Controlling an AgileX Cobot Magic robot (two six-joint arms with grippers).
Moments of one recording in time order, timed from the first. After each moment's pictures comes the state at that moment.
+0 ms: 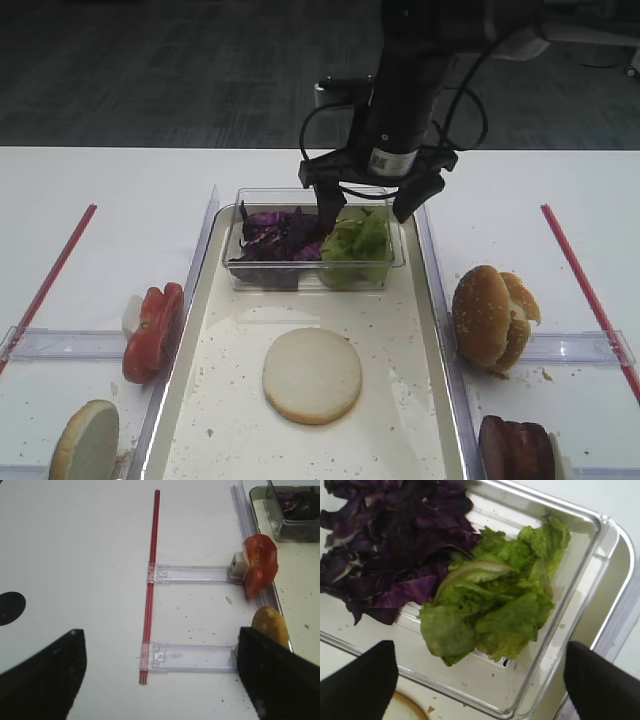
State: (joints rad) left arm 0.10 -0.02 -0.49 0.00 1.19 -0.03; right arm 0.45 2.14 -1.79 0.19 1.09 0.03
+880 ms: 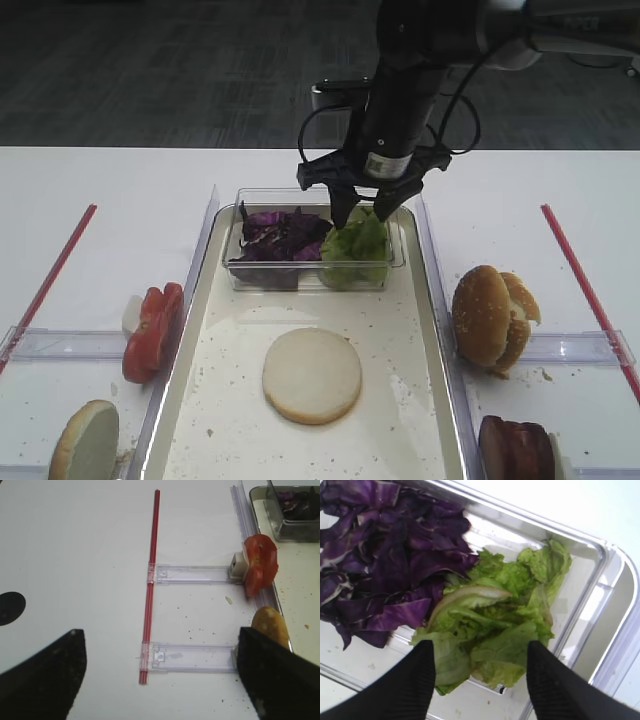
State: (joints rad) left arm 0.10 -0.02 -0.49 0.00 1.19 -0.03; right arm 0.45 2.16 -1.79 0.19 1.03 0.01
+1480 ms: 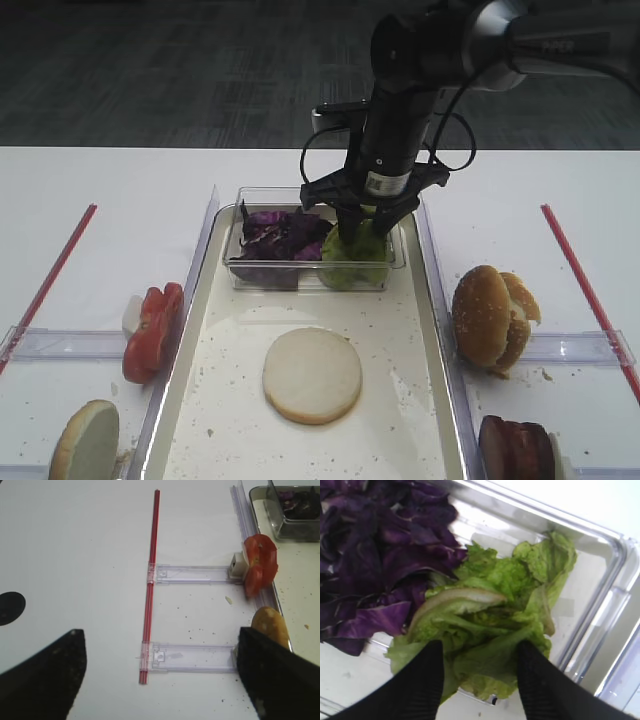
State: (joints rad) left arm 0.10 -0.02 -0.49 0.00 1.19 -0.03; right arm 0.45 2.22 -1.79 0.17 1.02 0.01
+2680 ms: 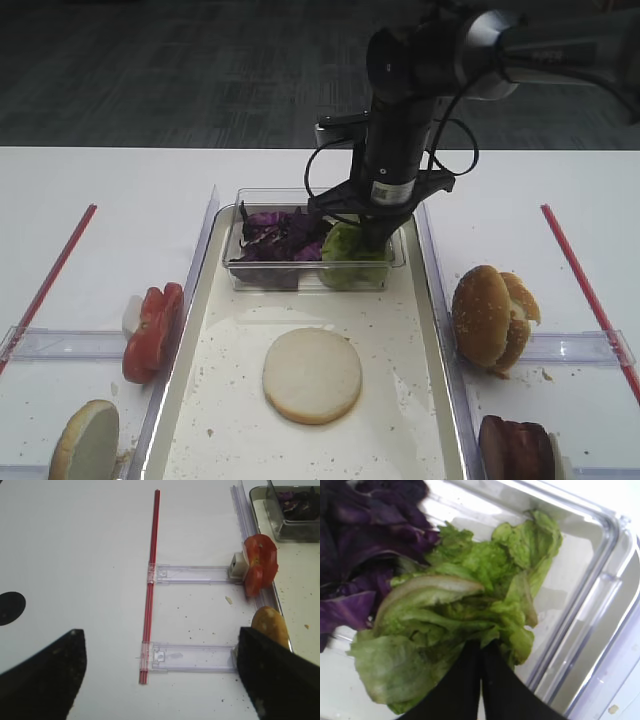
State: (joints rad) left arm 0.10 -0.02 -0.49 0.00 1.19 -0.03; right arm 0.45 2.24 -1.80 0.11 1.06 0.03
